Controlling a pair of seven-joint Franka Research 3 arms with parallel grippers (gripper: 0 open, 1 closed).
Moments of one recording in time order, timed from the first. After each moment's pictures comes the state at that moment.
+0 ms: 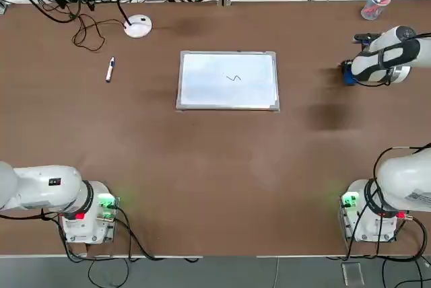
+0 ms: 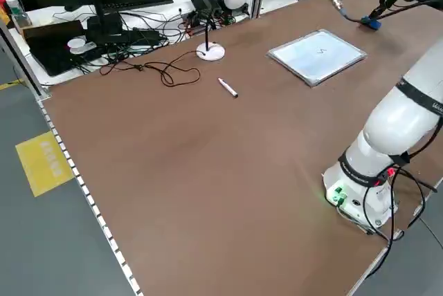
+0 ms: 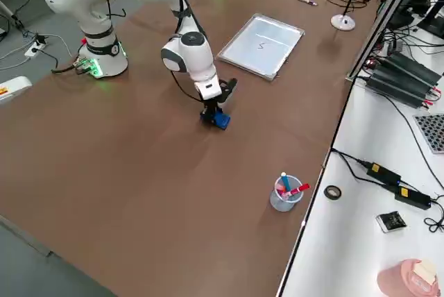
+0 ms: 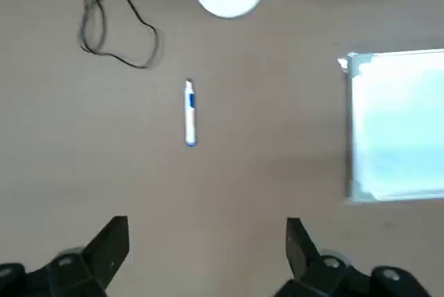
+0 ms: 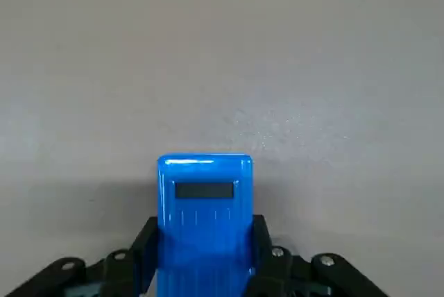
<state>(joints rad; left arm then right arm) 0.08 -0.12 -0.22 -1.79 -0.02 1.72 -0.06 -0.27 0.40 0.17 -2.39 -0.05 3.04 -0.09</state>
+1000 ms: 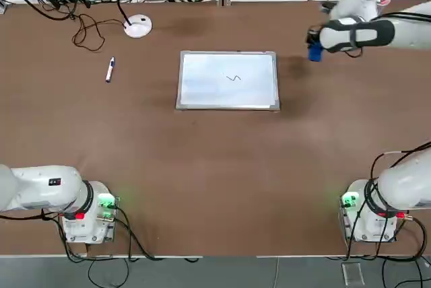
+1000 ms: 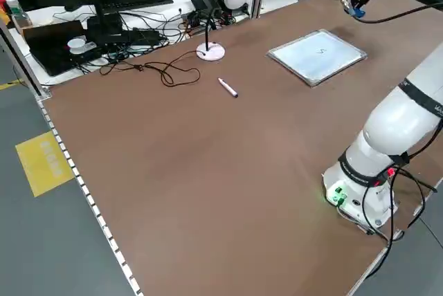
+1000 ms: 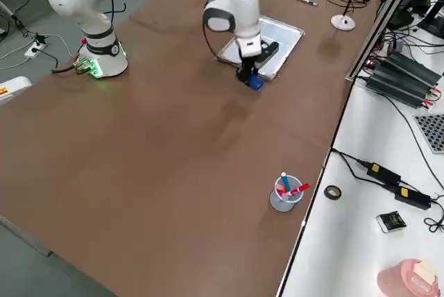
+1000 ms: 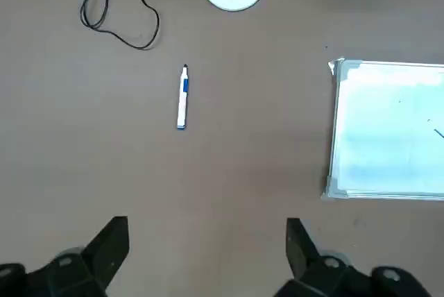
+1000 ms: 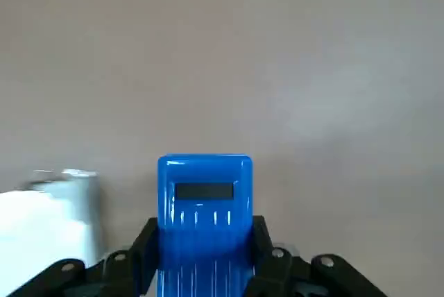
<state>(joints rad) 0.08 -0.15 -0.21 -1.79 -0.04 1.68 -0.14 0.07 0.34 0.18 -2.07 -0.05 2.63 0.52</state>
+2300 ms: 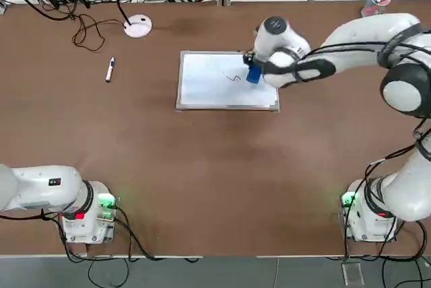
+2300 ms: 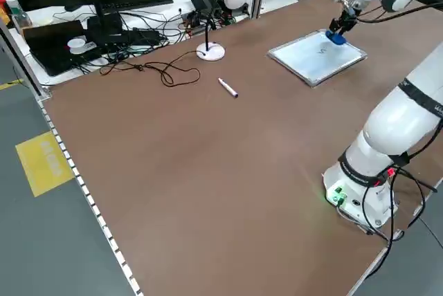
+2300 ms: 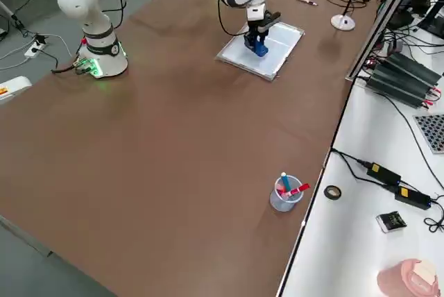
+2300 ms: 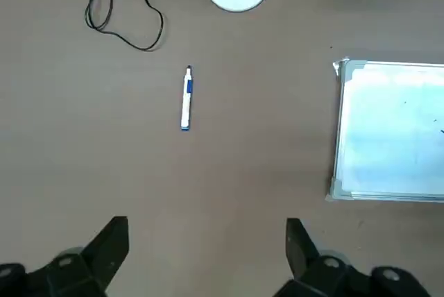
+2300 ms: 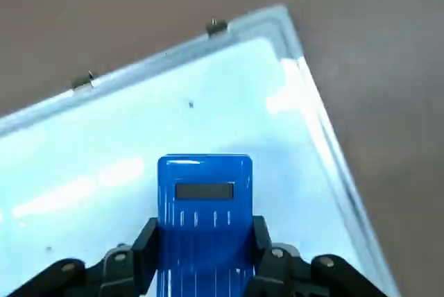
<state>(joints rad) 0.07 -0.15 -0.21 -1.79 -0.02 1.69 -0.14 0.48 0.53 0.18 -1.94 -0.44 2.62 1.37</state>
